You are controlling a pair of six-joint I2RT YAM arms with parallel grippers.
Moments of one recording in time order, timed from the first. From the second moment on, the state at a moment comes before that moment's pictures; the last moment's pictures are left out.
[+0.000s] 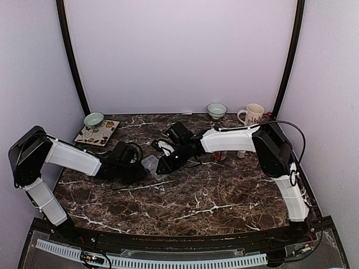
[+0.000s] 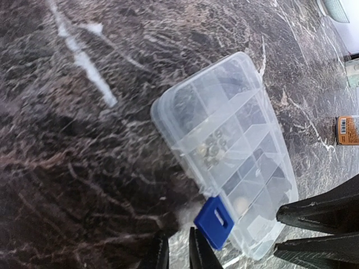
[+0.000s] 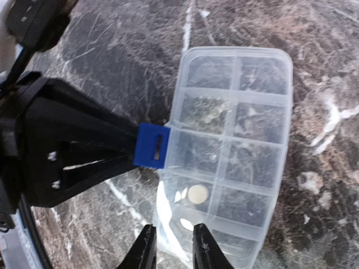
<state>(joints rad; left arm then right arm) -0.67 1.66 0.71 0.05 -0.03 -0.94 0.91 2.30 1.77 -0.42 -0.43 0.21</state>
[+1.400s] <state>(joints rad) -0.66 1.59 0.73 0.02 -0.02 -0.98 0.92 2.30 1.81 -0.46 -0.31 0.21</state>
